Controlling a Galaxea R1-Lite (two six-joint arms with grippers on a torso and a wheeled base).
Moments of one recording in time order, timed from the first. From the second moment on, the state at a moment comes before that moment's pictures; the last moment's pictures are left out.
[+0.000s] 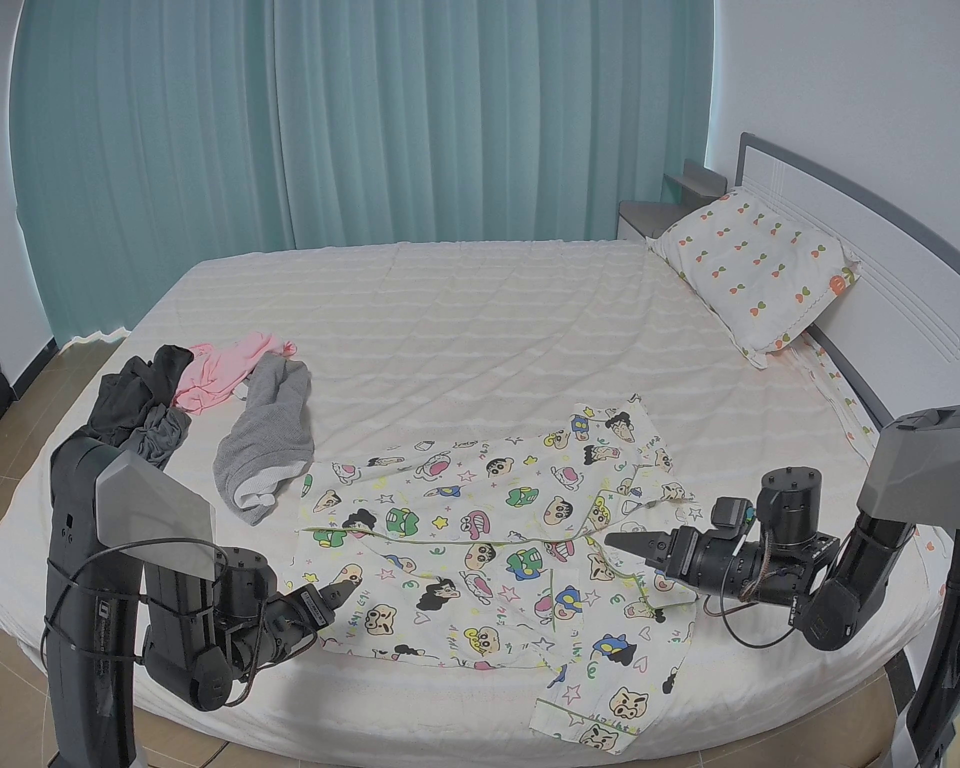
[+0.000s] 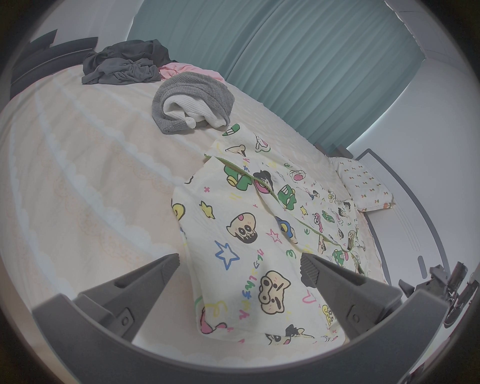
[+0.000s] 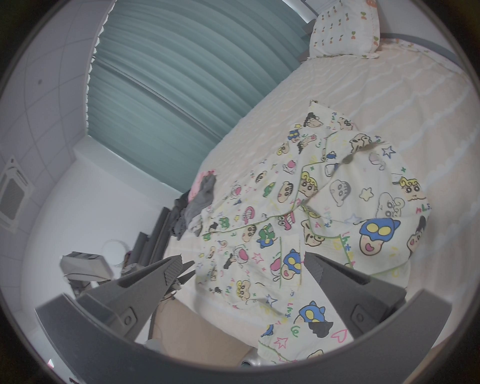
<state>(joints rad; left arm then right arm) -0.24 2.45 -0.31 -1.53 -0.01 -0.70 0.32 2.15 -0.41 -1.33 0.46 0.71</state>
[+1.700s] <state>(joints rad) -0.34 2.45 -0.55 -1.38 0.03 -0.53 0.23 2.16 -0.36 -1.43 0.54 0.71</state>
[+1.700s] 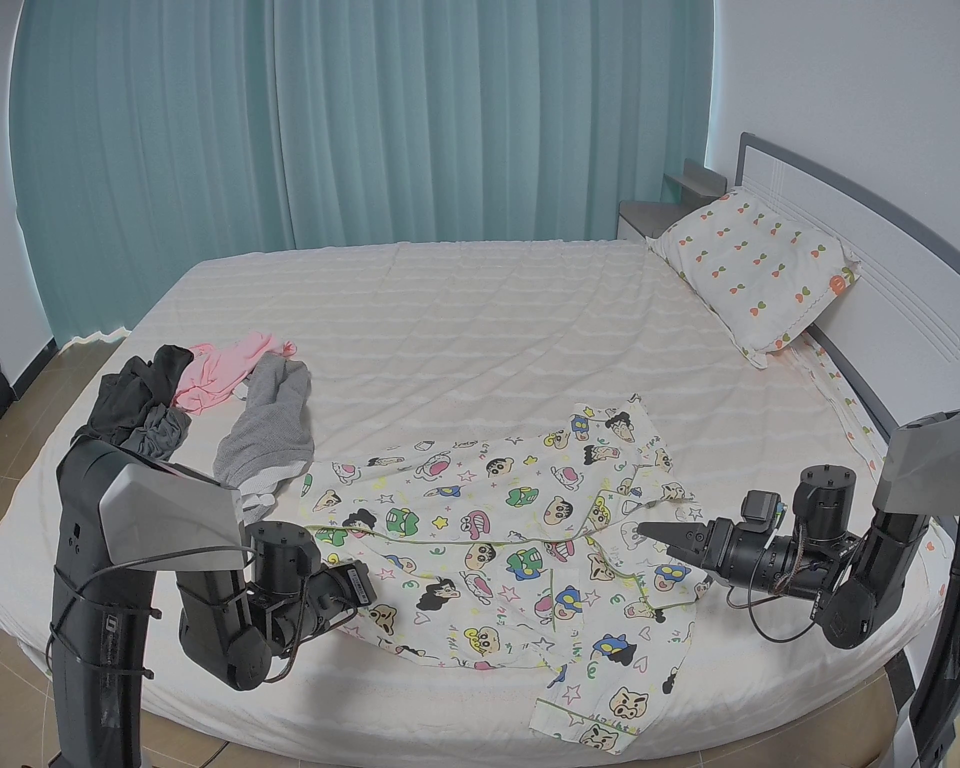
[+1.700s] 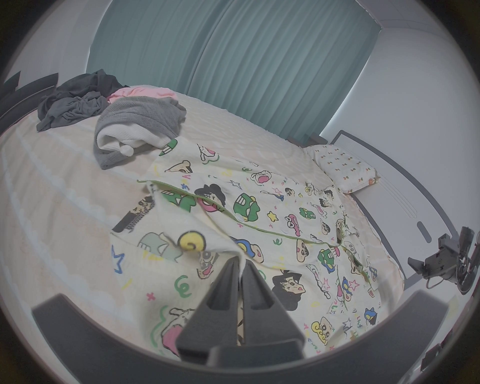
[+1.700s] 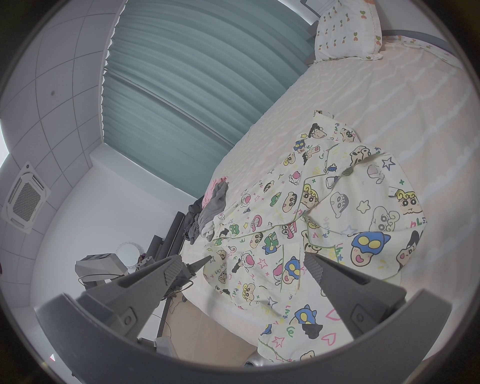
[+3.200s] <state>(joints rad) -0.20 2.40 -0.51 -1.37 0.05 -0.46 0.24 2.16 -0.36 -1.43 0.54 0.71</state>
